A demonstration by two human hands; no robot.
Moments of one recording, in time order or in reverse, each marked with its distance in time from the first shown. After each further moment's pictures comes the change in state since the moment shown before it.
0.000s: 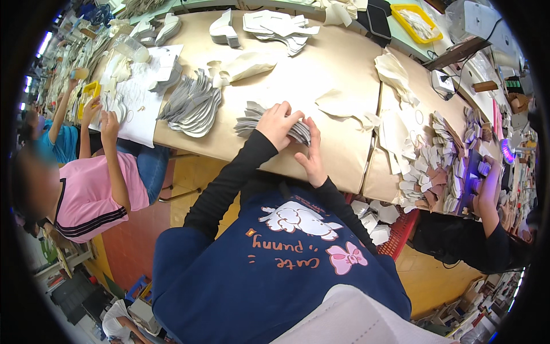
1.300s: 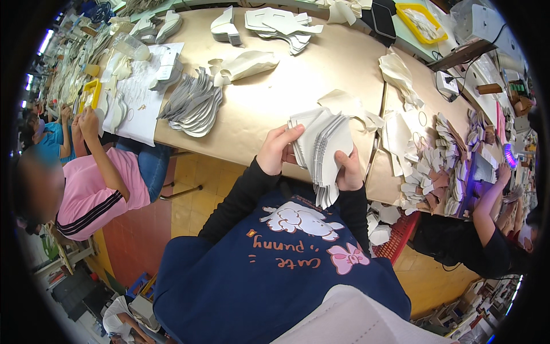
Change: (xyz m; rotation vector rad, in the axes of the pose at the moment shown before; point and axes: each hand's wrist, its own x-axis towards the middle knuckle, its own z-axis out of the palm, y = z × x) left_hand -0.025 0.064 -0.032 -1.544 0.047 -0.648; right_hand -0.006 -0.049 -0.058 0.774 0.154 0.458
